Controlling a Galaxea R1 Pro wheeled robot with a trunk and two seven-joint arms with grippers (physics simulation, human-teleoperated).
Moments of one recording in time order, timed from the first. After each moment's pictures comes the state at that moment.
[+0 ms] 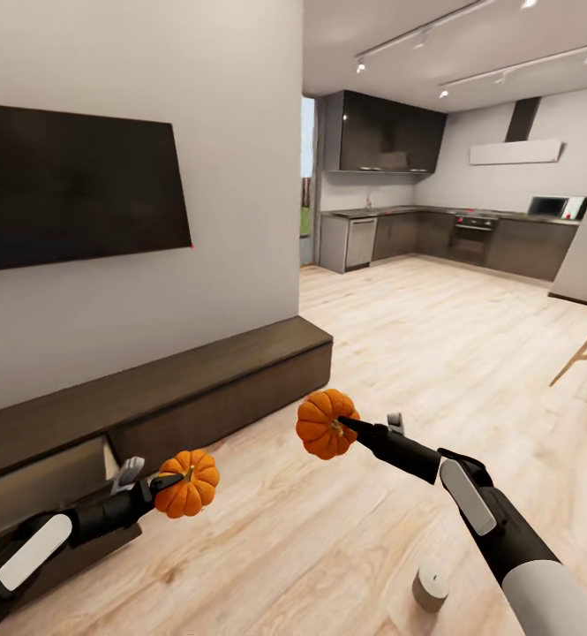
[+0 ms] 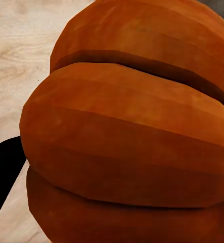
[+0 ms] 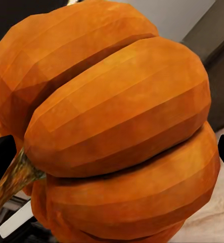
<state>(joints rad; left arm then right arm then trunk) -0.49 0.48 -0.38 -0.77 1.24 0.57 -0.49 -0.58 -0.17 0.11 -0.95 -0.84 0.67 0.77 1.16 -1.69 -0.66</state>
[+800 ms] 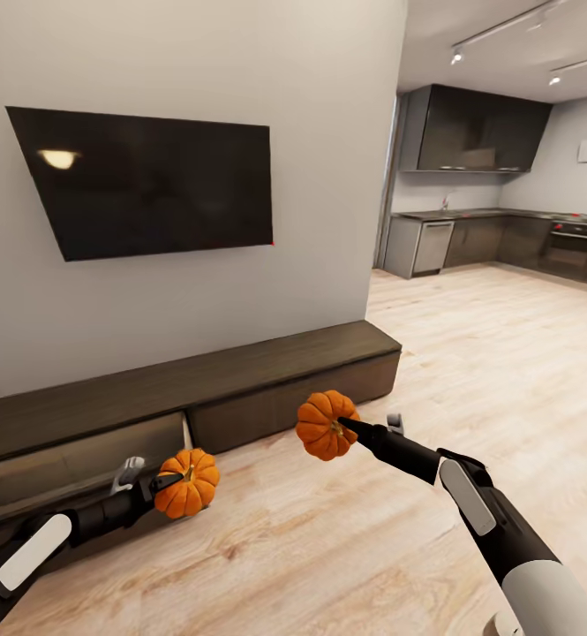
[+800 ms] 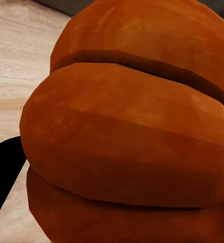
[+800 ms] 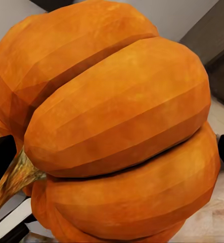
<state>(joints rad) -0.49 0.48 -0.38 -0.77 1.24 0.57 -0.50 -0.58 -0.17 0.11 -0.95 -0.83 0.67 0.75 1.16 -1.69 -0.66</state>
